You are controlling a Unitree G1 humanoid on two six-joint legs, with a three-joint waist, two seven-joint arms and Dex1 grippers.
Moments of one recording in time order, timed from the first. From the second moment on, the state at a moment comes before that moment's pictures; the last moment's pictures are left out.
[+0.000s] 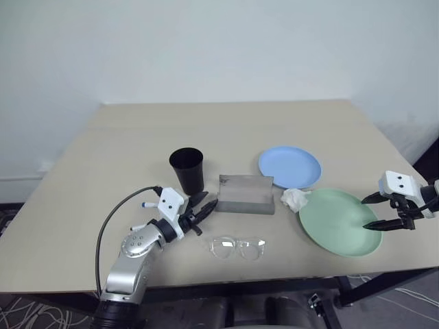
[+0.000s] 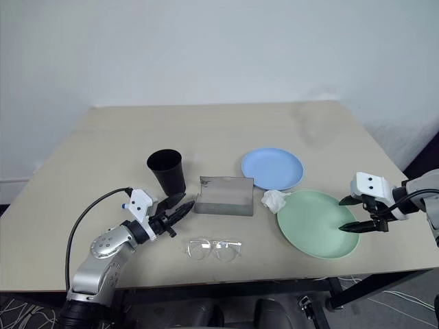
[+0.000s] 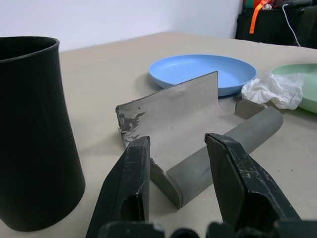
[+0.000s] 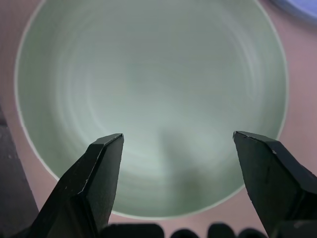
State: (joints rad) left arm -0.01 0.36 -0.03 -0.14 -0.30 0.16 -0.66; right arm -0.50 -1.09 0.17 0.56 0.07 -0.02 1.51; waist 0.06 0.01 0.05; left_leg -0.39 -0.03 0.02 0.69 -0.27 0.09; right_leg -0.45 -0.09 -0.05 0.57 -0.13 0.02
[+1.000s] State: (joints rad) left arm -0.07 0.36 -0.14 -0.23 -0.37 0.27 -0.80; right arm -0.62 -0.91 0.11 0.72 0.05 0.56 1.23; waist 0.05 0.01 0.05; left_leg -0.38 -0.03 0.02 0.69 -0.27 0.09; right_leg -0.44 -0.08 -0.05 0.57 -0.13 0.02
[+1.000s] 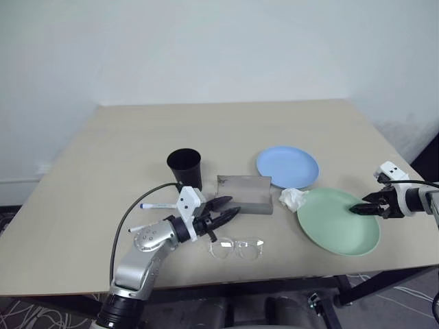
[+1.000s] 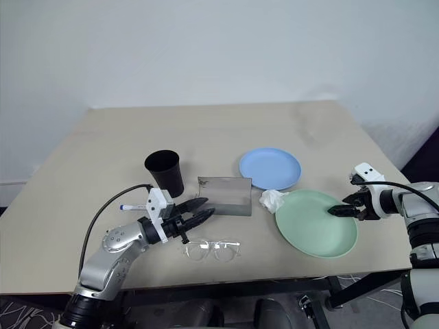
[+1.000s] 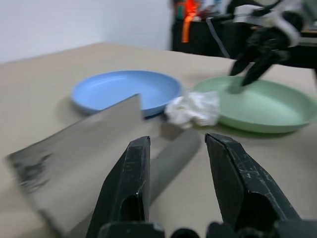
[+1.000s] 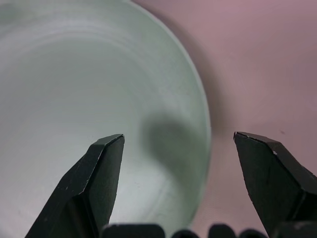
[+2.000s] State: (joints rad) left arm -0.09 0.37 -0.14 -0.23 -0.36 0.27 -0.80; right arm -0.62 -0.89 0.07 0.82 0.06 0.50 1.19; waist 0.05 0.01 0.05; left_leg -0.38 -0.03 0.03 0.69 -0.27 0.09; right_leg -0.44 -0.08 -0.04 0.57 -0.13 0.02
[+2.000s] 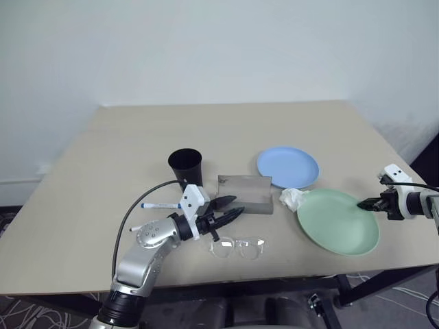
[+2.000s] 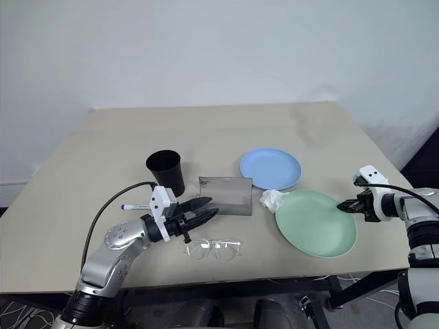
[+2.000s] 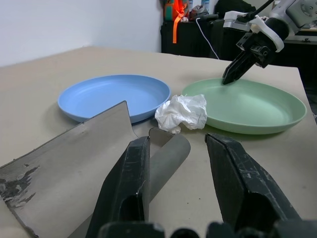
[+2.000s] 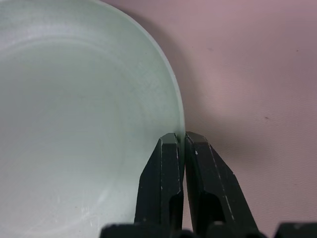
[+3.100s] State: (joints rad) left arm -0.09 0.37 -0.15 -0.22 -0.35 0.27 -0.80; right arm -0.85 -0.79 -0.05 0.82 0.19 0.59 1.21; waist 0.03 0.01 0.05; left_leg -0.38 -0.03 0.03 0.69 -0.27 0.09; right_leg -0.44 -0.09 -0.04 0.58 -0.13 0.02
